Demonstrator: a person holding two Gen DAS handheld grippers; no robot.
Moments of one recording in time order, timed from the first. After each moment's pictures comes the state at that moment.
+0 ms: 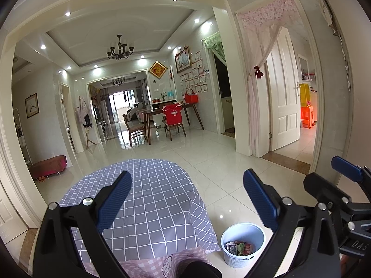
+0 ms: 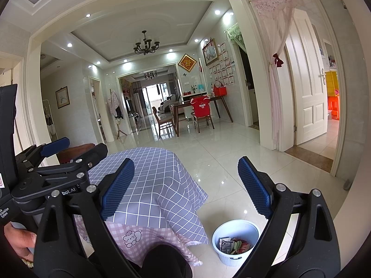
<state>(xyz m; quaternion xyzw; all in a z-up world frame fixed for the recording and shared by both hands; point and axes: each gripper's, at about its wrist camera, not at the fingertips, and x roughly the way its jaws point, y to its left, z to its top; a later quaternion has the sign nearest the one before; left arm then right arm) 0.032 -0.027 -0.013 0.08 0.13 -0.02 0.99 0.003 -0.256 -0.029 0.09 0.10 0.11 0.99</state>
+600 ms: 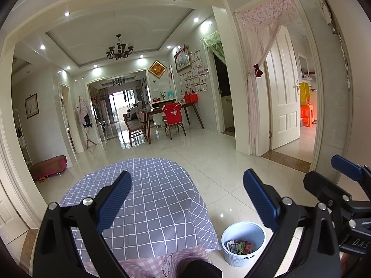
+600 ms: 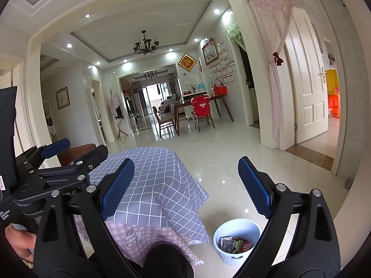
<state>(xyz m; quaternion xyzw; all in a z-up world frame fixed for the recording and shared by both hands) 0.033 -0.024 -0.015 0.09 0.13 -0.02 0.99 0.003 -0.255 -0.032 0.09 0.10 0.11 0.98</state>
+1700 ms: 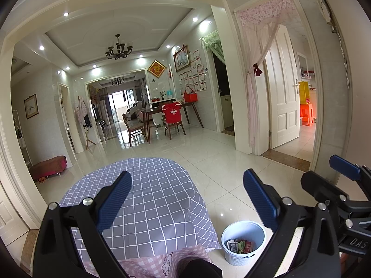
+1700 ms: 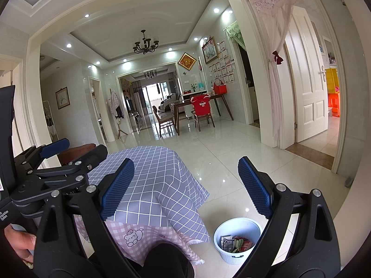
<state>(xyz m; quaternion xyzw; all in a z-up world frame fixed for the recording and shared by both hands) 0.032 -0.024 -0.014 0.09 0.13 -0.02 0.99 0.003 -0.255 -0.028 0.09 0.10 0.11 0.98</state>
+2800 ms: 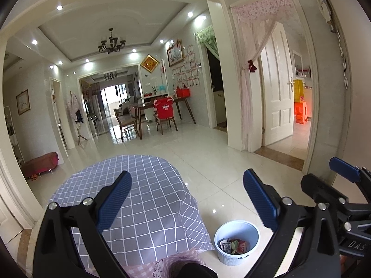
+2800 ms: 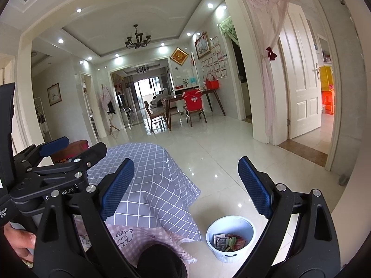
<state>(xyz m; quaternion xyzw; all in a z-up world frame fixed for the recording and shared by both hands) 0.067 -0.011 -0.035 0.08 0.16 -0.05 0.98 0.027 -0.253 -0.038 0.09 0.12 0.08 0.98</state>
